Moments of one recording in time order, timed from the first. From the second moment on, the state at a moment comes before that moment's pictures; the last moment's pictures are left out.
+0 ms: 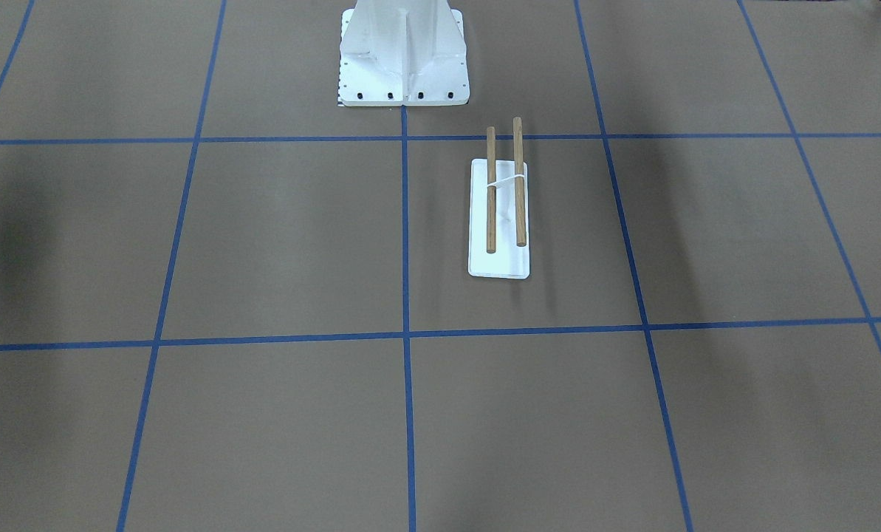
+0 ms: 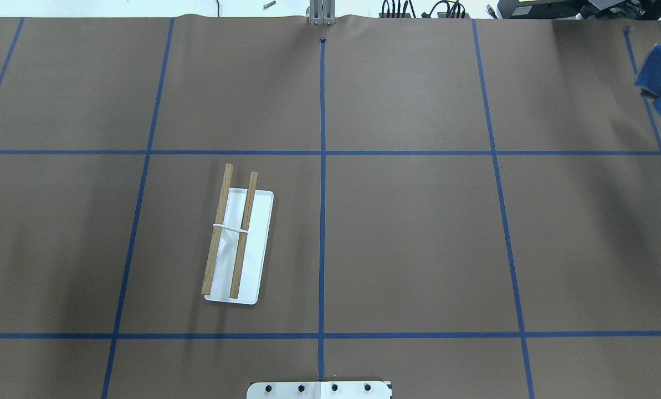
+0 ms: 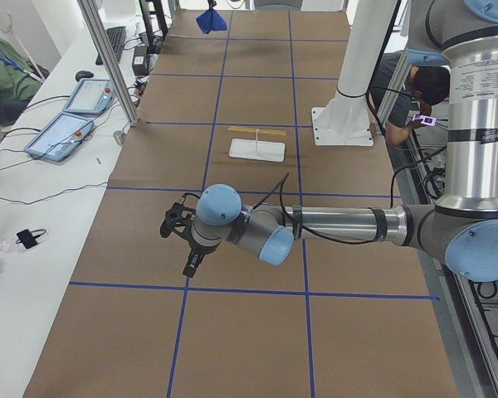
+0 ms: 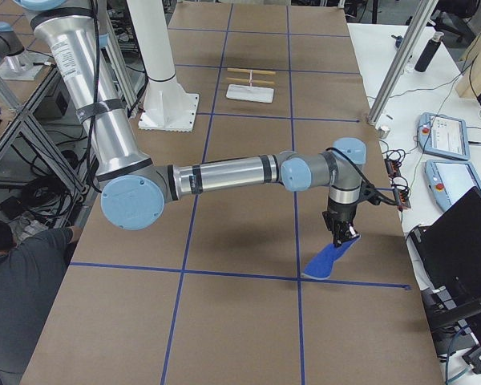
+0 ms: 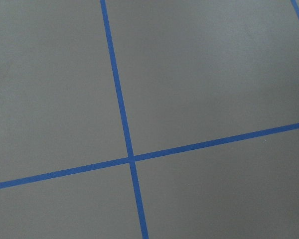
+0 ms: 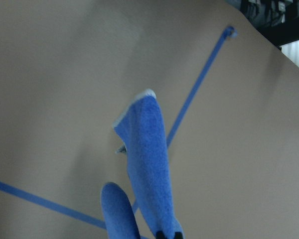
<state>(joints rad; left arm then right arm) -1.57 -1.51 -1.58 -2.16 -2.40 -0.07 1.39 -1.22 1.46 -1.58 2.01 -0.21</state>
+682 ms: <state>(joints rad) -1.45 -1.72 -1.52 -2.38 -2.47 -0.57 1.23 -1.18 1.83 -1.72 2.07 0.10</state>
